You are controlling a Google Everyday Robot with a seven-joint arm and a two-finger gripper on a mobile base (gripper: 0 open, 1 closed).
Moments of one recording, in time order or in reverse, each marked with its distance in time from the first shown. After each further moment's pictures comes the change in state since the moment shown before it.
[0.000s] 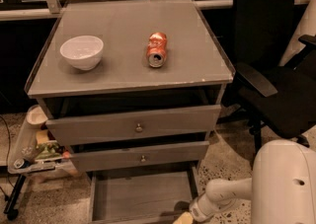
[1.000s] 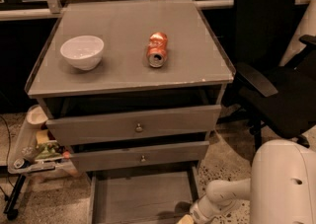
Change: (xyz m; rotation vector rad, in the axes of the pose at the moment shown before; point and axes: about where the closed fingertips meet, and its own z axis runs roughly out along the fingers) arm 0.018 0.004 0.001 -0.030 0.046 0.026
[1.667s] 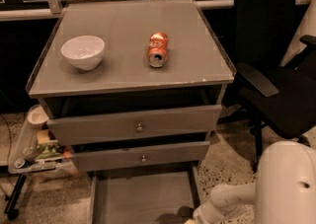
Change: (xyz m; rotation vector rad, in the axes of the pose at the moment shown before) arm 0.027 0.009 -0.004 -0.007 0.020 0.039
